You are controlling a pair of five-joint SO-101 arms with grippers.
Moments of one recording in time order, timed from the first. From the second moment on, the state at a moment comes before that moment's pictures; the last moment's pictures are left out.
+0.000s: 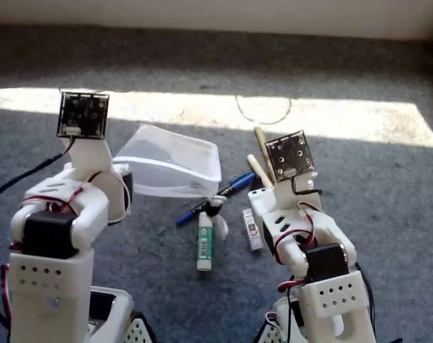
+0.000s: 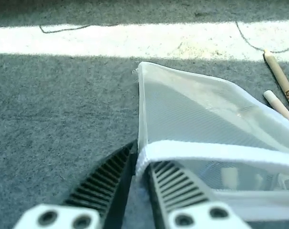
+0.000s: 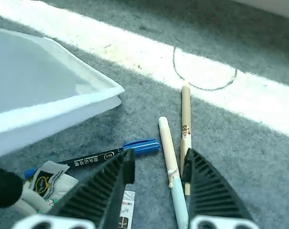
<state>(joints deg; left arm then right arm) 0.0 -53.8 30.1 79.2 9.3 -15.8 -68.7 60.9 50.9 9.5</state>
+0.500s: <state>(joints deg) -2.6 -37.1 13.8 86.8 16.9 -15.8 -68.7 60.9 50.5 6.7</state>
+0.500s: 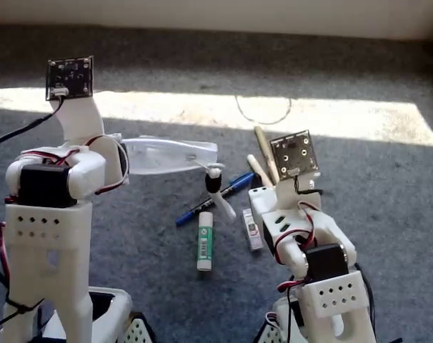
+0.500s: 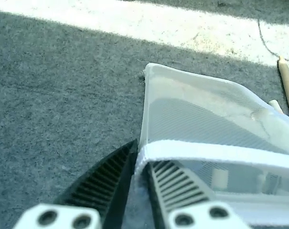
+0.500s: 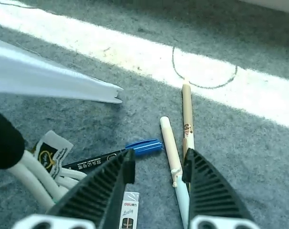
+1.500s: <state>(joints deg) -7.8 -37.1 17.0 86.6 18.8 -12.1 -11.7 16.6 63.6 9.9</state>
